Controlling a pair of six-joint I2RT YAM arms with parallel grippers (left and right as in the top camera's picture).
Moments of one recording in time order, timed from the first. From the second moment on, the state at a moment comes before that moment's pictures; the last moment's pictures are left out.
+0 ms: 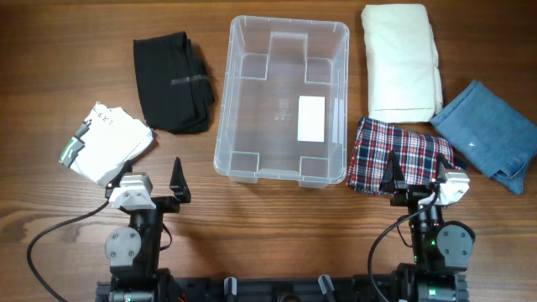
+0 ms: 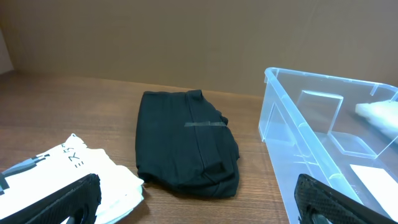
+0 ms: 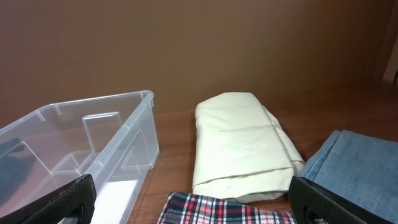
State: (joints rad) left arm 0.03 0.01 0.02 -0.07 0.03 -0.12; right arm -0.10 0.01 0.01 0.00 -0.09 0.16
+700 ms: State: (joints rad) left arm 0.03 0.01 0.02 -0.07 0.02 -0.12; right arm -0.10 0.57 0.54 -0.51 -0.14 0.33
